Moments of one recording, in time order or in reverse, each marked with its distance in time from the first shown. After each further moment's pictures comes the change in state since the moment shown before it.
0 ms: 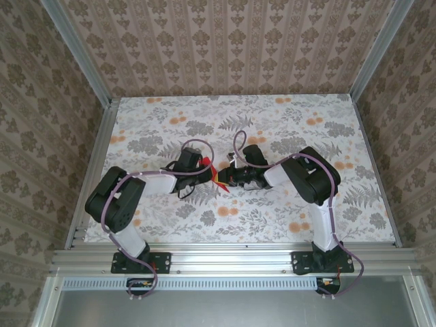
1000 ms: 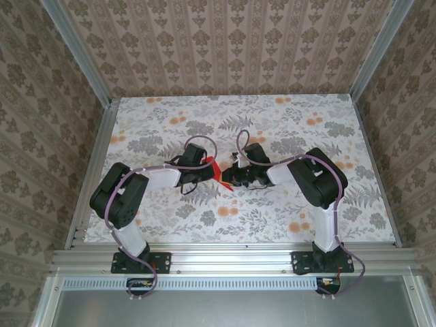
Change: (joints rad) left arm -0.011 0.048 0.105 -0.125 -0.016 -0.014; right arm -0.013 -0.074 0.000 -0.193 0.081 -0.050
